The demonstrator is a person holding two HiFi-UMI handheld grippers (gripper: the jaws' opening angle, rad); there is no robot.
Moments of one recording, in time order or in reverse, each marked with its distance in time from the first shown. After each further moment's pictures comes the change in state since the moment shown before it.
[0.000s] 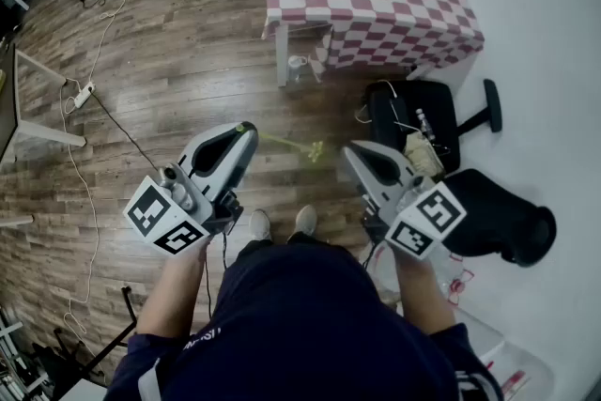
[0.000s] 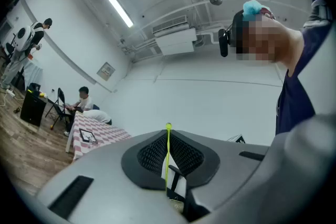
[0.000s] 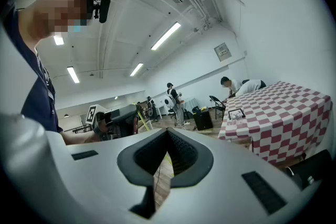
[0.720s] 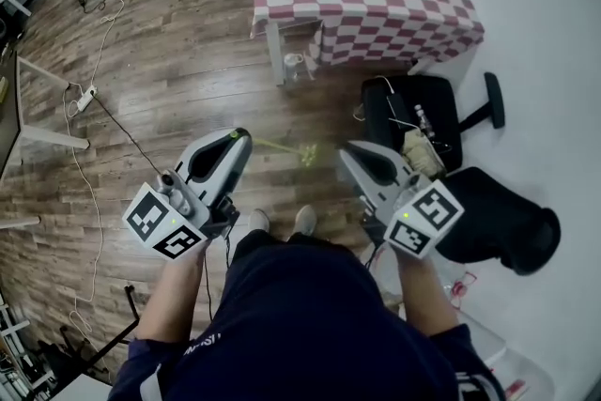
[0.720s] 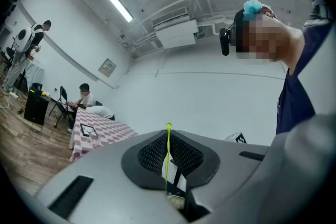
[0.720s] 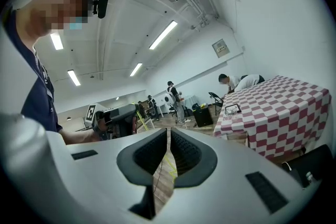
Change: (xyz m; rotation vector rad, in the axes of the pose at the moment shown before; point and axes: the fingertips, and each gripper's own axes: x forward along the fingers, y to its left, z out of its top) left arm 0.036 -0.011 -0.027 0.028 0.046 0.051; right arm -0.025 -0.043 -0.014 0.025 0.015 0.039
